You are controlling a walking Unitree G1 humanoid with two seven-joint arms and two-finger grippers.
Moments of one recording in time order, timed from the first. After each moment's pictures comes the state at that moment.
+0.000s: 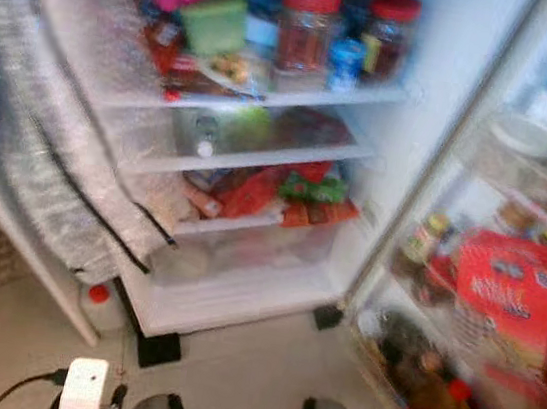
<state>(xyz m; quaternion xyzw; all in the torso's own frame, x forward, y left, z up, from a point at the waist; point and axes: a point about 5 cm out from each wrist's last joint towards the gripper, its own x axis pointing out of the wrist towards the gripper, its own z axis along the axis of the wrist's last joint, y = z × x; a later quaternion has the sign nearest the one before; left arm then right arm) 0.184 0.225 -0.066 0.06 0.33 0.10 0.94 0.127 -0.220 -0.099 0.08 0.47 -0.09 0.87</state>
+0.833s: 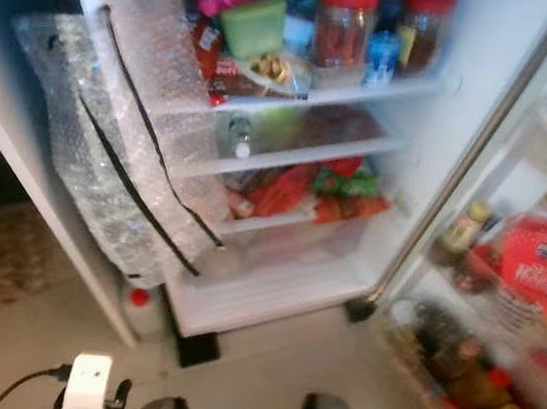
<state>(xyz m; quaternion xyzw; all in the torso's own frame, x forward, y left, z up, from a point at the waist) 0.191 0.221 -0.063 0.06 0.32 0.09 0.94 0.121 -0.224 -0.100 0.09 0.48 -0.10 0.87</state>
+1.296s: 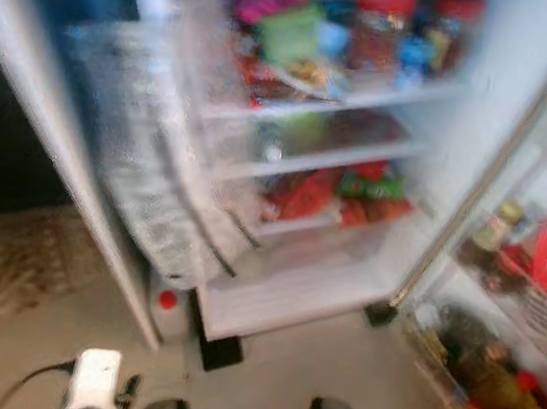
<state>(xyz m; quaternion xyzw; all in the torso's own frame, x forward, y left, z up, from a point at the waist) 0.194 0.211 -0.064 0.04 0.32 0.07 0.94 0.119 -0.225 -0.100 0.10 0.48 -0.11 0.87</state>
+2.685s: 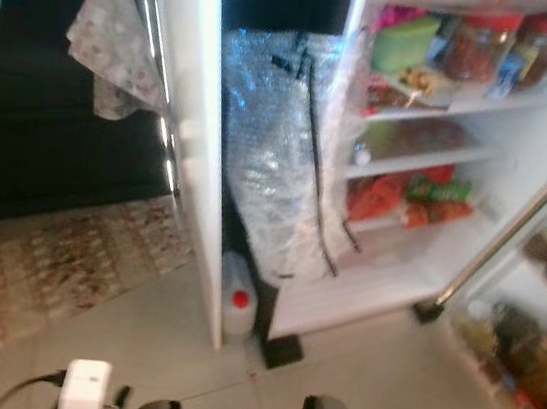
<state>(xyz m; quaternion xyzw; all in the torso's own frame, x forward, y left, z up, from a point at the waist) 0.182 0.230 -0.066 0.05 0.33 0.09 0.94 0.122 -0.221 -0.100 0.10 0.47 -0.11 0.87</state>
